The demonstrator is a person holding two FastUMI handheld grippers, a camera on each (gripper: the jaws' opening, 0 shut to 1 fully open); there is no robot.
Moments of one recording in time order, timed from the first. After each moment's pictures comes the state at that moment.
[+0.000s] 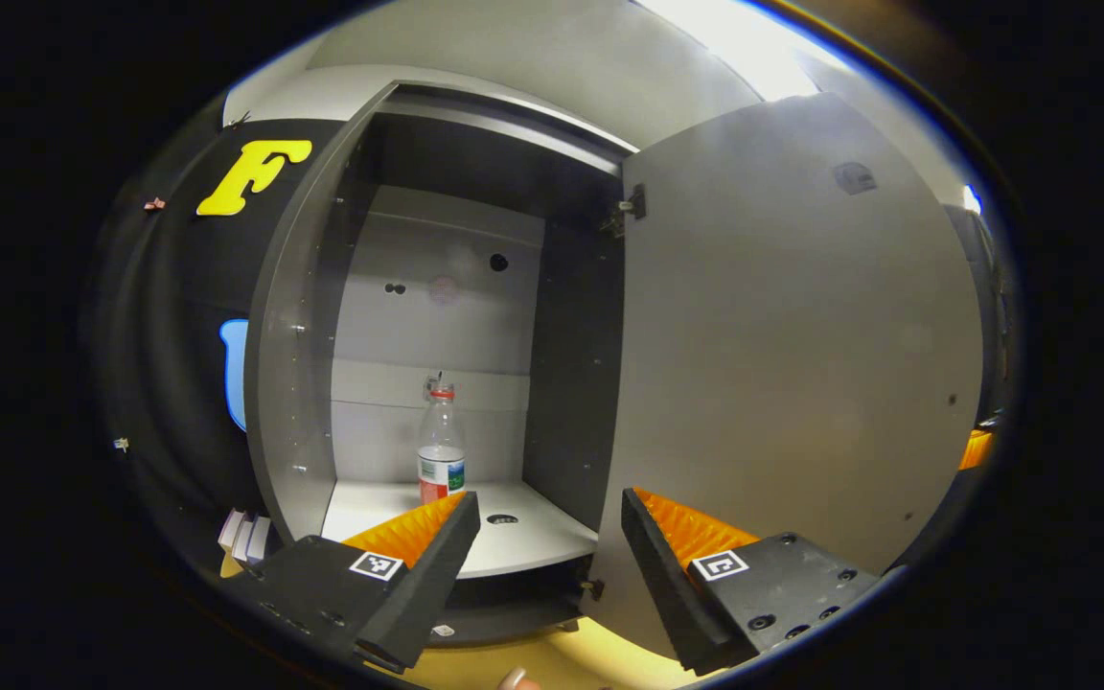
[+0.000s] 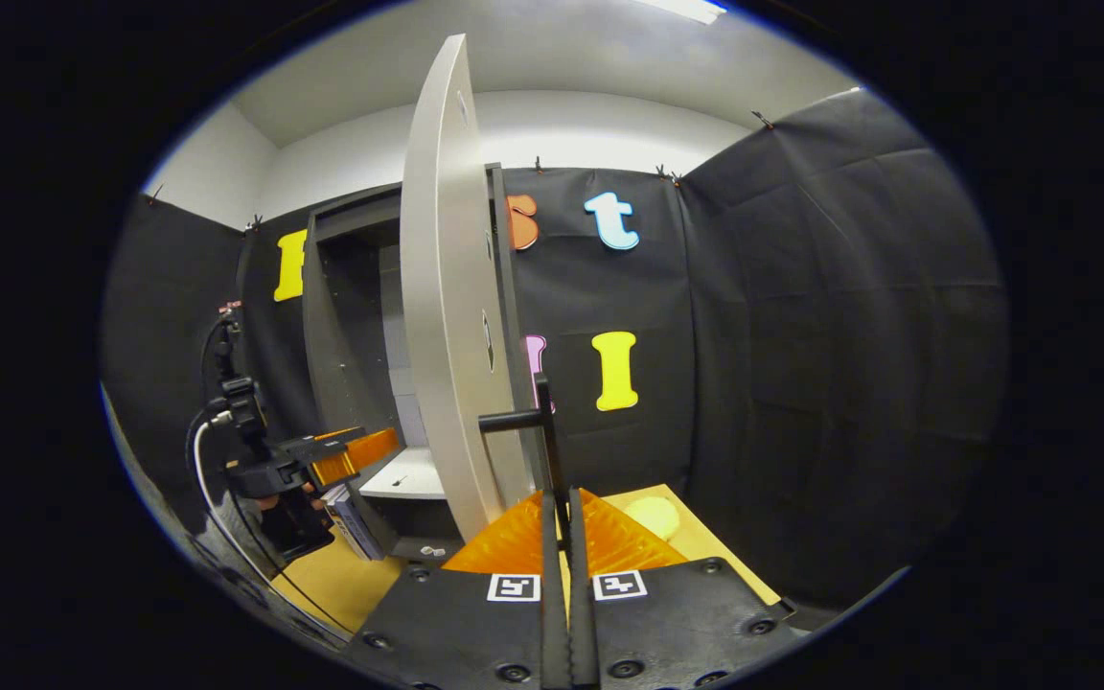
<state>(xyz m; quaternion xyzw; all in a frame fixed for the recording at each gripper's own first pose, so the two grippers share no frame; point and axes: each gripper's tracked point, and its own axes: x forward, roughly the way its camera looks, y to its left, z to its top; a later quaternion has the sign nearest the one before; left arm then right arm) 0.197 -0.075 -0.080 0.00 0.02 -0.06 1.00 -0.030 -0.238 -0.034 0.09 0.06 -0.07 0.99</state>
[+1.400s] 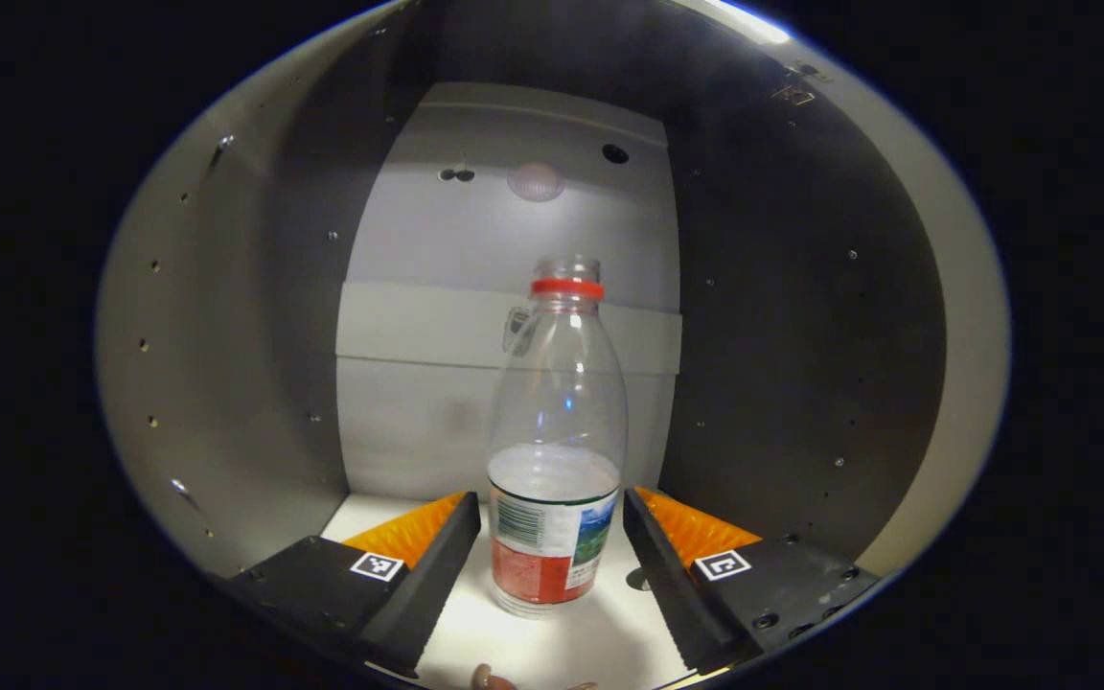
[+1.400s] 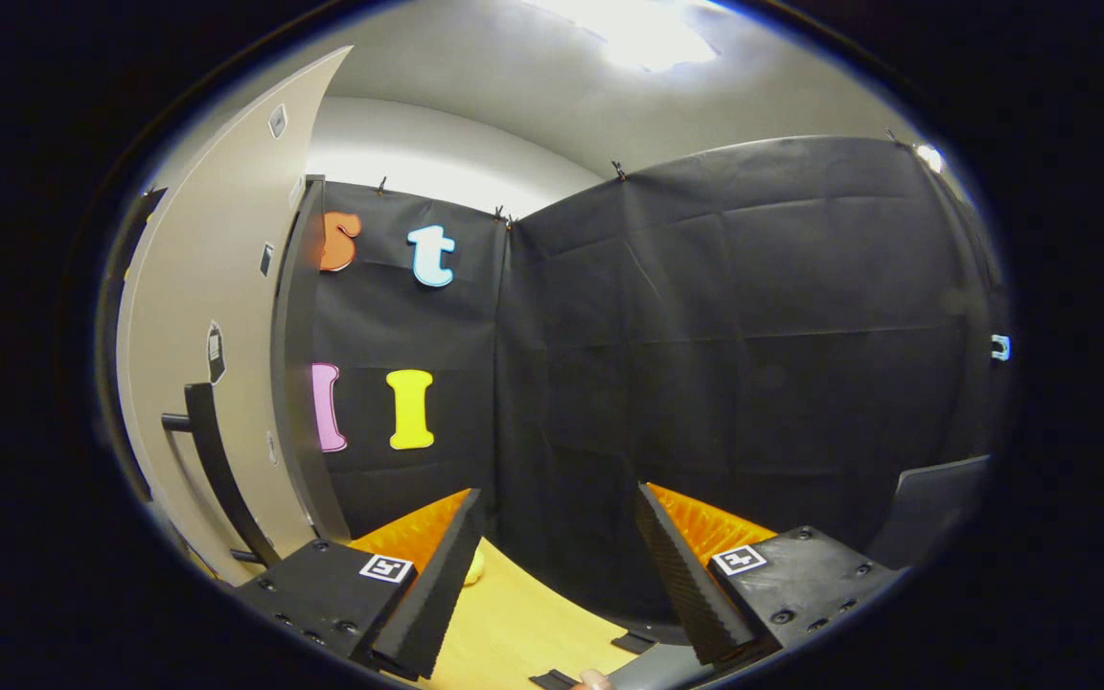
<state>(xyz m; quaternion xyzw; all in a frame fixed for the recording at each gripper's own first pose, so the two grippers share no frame) 0.417 0.030 -0.187 -0.01 0.07 0.04 1.00 -0.071 -0.417 -0.026 -0.02 0.00 -0.37 0.93</state>
